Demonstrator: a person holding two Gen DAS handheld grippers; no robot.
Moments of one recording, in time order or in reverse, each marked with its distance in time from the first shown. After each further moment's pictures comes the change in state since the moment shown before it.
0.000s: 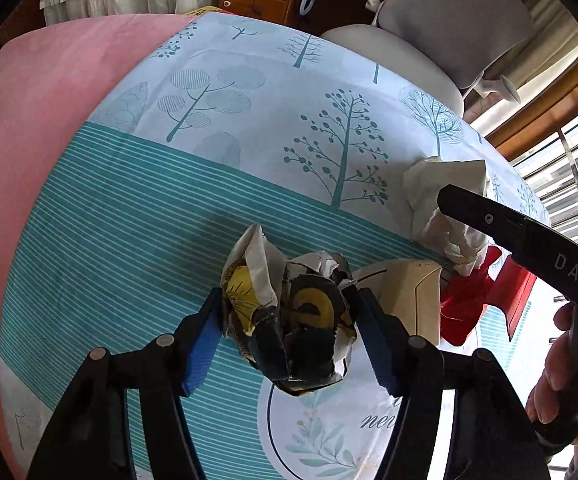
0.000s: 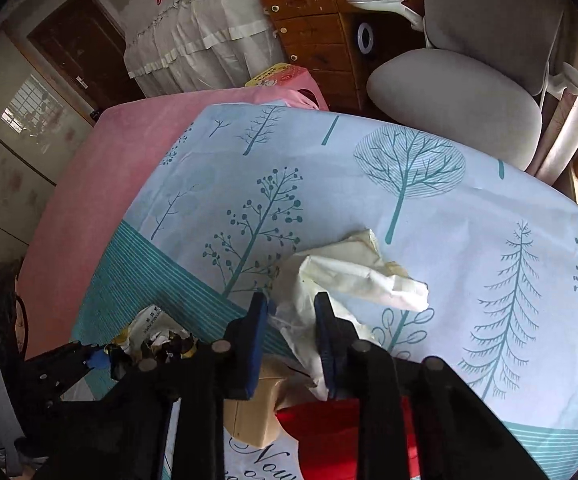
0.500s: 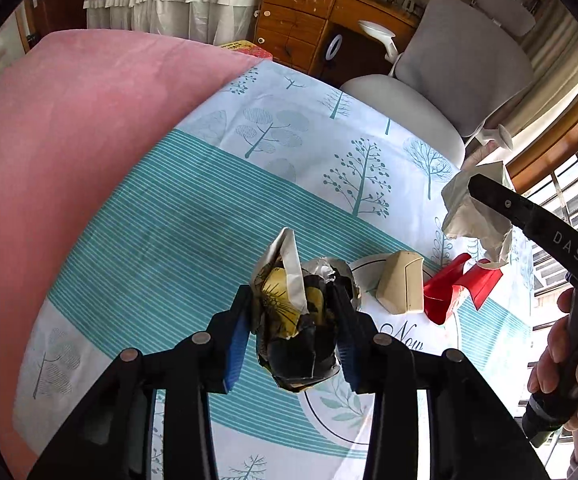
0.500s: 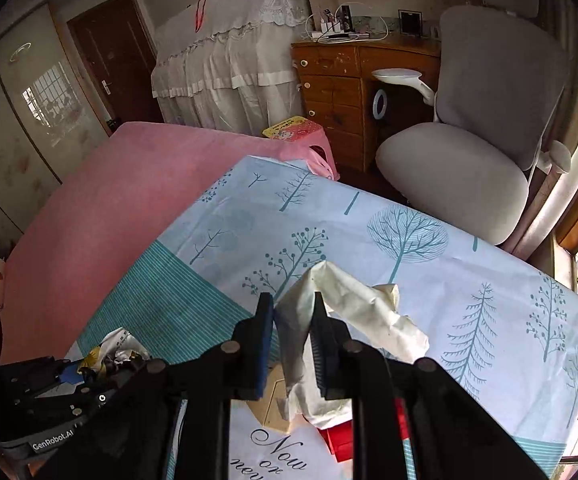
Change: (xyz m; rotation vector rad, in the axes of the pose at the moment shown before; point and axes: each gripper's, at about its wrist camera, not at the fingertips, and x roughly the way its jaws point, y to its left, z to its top) left arm -0.086 0.026 -0.049 -0.095 -0.162 0.012; right arm -0.074 0.046 -0.009 -0.128 -0.204 -0.051
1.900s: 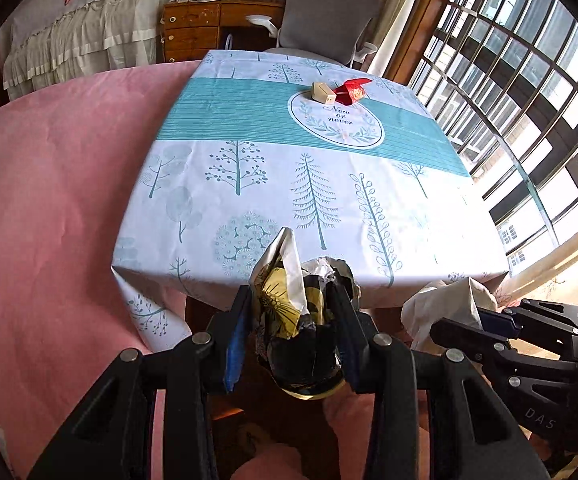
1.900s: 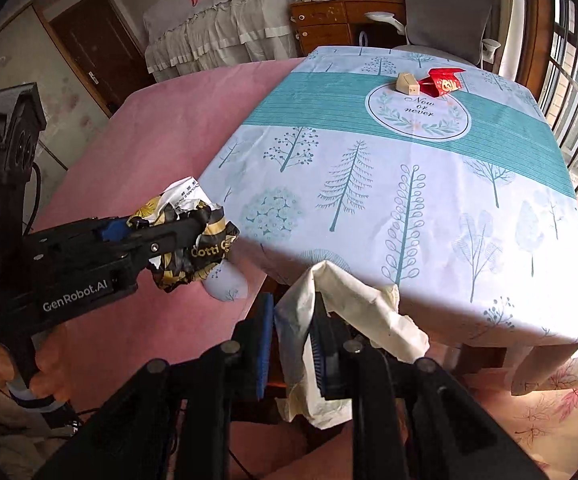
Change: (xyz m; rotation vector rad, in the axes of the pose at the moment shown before) left arm -0.217 0.165 -0.270 0.461 0.016 -0.194; right arm -0.204 0.315 -0.353 0.186 0.133 -0.070
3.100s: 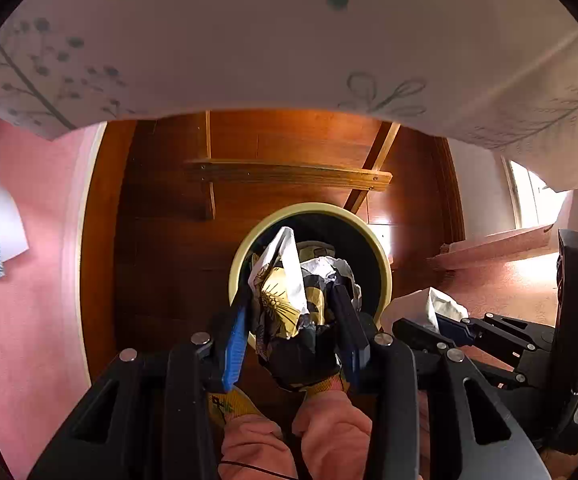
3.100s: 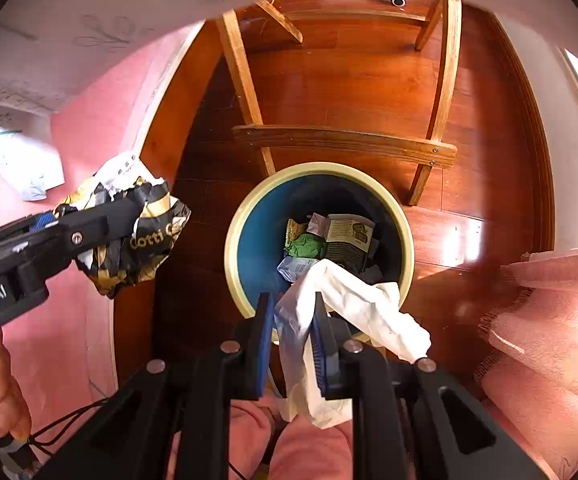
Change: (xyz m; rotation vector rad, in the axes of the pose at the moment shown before) left arm 0.332 -0.020 -0.164 -0.047 0.341 0.017; right arm 0.296 -0.163 -0.187 0.259 0.327 -0.031
